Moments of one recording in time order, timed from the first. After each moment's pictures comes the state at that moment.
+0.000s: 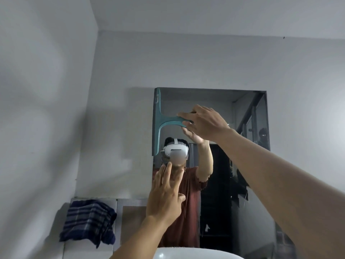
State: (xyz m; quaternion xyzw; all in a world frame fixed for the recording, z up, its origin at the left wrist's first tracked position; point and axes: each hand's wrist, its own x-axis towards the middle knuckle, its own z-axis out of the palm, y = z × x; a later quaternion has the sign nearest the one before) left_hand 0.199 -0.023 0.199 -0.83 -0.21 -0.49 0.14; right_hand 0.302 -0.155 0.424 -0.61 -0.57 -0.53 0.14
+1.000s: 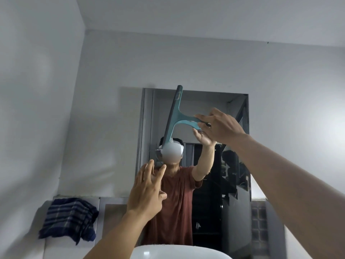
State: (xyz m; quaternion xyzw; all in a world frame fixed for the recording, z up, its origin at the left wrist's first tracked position) left_hand 0.197 -0.038 0.212 -0.83 -0.26 -0.47 0.14; right_hand 0.367 -0.224 0.419 -0.67 -0.52 -0.50 0.18
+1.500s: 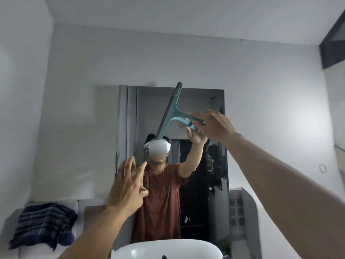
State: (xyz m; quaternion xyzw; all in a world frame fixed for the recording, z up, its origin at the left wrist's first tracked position) left_hand 0.198 -0.038 0.218 -0.83 -0.25 -0.47 0.16; right_hand 0.398 -0.258 0.405 -0.69 -0.49 -0.47 0.27
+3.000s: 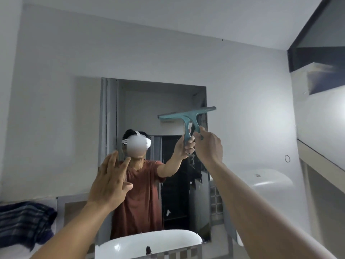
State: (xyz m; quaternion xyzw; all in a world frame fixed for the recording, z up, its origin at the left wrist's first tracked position) left_hand 0.192 -0.028 0.214 -0.84 -0.20 -0.48 0.14; right_hand 0.381 -0.267 0.316 -0.73 -0.28 -0.37 0.50
